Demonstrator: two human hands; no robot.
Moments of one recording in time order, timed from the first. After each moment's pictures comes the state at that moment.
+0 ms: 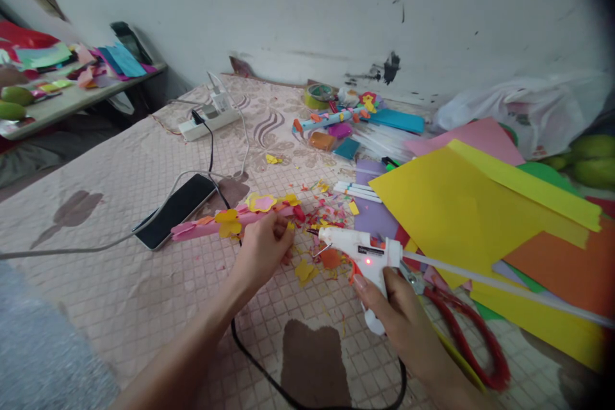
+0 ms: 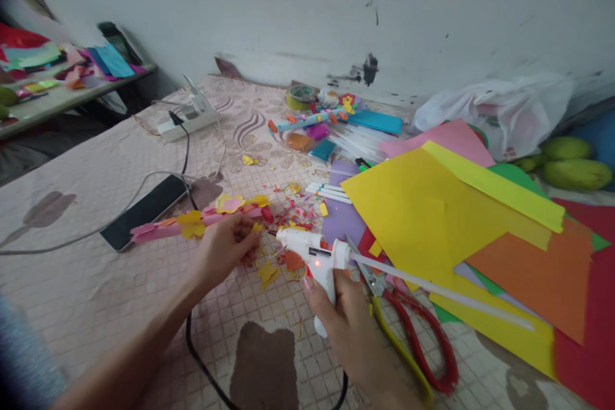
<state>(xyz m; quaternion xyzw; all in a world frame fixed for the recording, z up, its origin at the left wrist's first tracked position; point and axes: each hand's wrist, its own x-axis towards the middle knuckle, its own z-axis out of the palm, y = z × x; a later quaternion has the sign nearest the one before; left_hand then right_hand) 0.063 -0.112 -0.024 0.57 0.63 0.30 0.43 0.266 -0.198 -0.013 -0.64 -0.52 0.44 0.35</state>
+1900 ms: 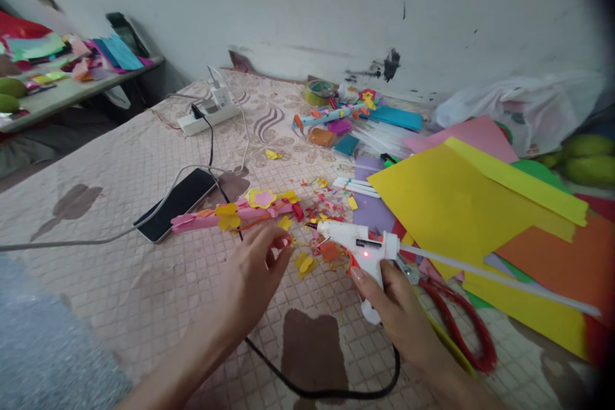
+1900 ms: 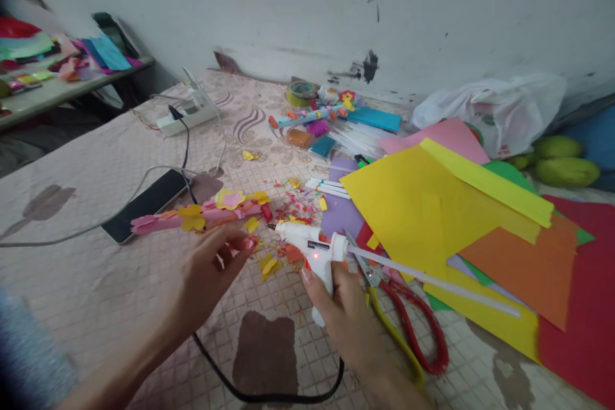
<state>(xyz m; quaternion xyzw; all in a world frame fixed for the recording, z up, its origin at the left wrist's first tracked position) 0.054 -0.158 -0.009 0.73 0.59 0.30 0.18 0.265 -0.201 -0.013 -0.65 -0.52 0.45 0.33</state>
